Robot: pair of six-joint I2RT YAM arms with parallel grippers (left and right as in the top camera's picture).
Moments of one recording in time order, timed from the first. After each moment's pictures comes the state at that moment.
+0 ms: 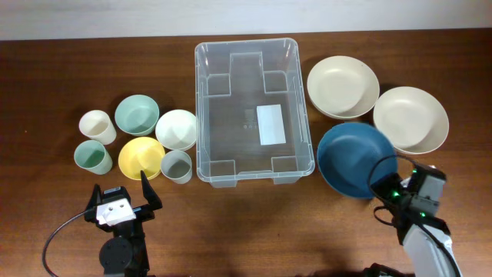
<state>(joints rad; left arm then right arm) 0.02 0.02 0.01 -0.06 -0.26 -0.02 -0.43 1.11 0.36 -0.14 -0.19 0.56</state>
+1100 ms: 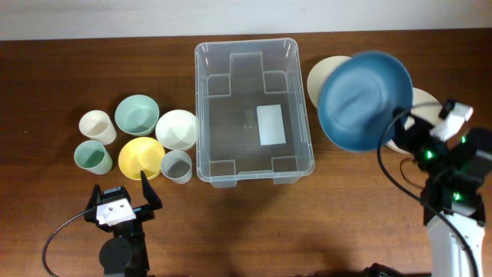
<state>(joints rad) 0.02 0.02 0.01 -0.06 -0.26 -0.02 -0.40 1.08 0.77 -0.06 -0.62 0.50</state>
